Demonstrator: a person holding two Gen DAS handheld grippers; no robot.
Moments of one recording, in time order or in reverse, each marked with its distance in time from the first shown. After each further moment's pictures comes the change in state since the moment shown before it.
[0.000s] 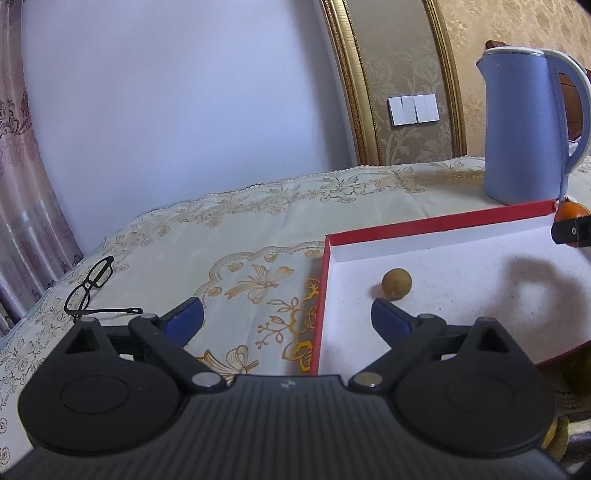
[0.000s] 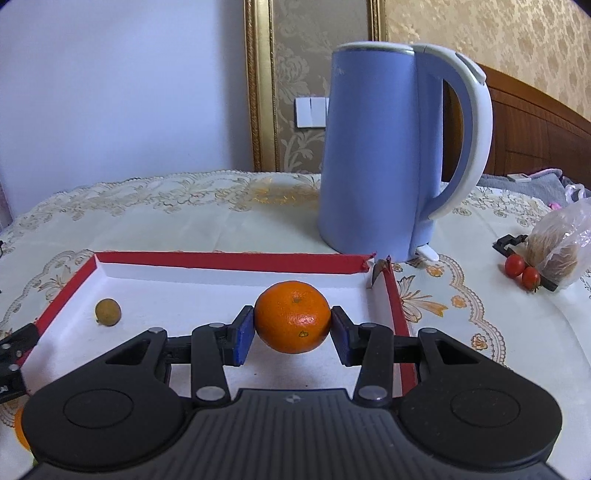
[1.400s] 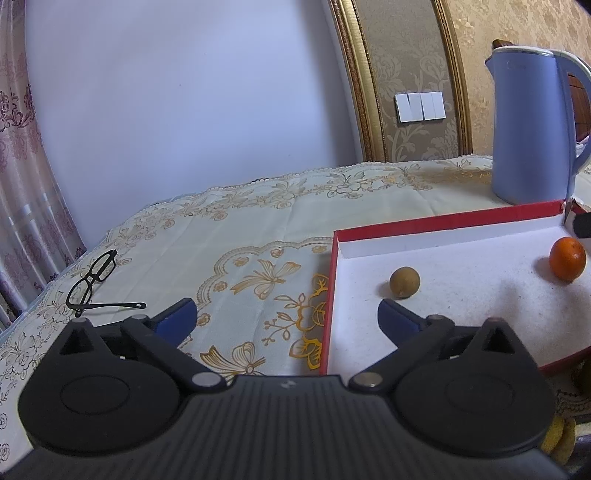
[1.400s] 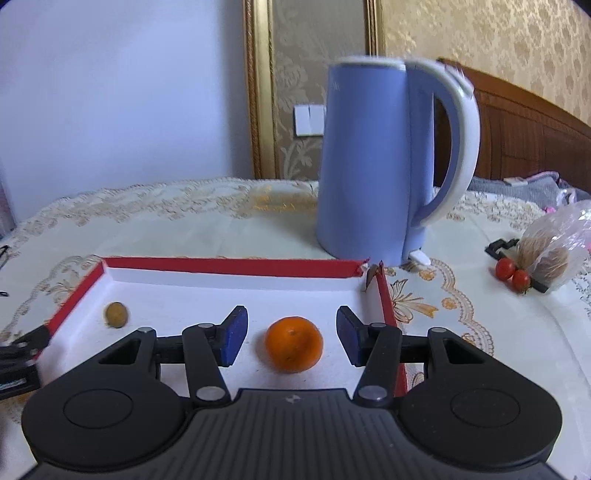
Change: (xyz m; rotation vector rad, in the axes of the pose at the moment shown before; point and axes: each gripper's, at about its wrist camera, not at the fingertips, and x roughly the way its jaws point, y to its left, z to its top) left arm 0.005 0.006 0.000 -0.013 0.016 0.008; right arm -0.025 0.000 0.000 0.001 -0.035 0.010
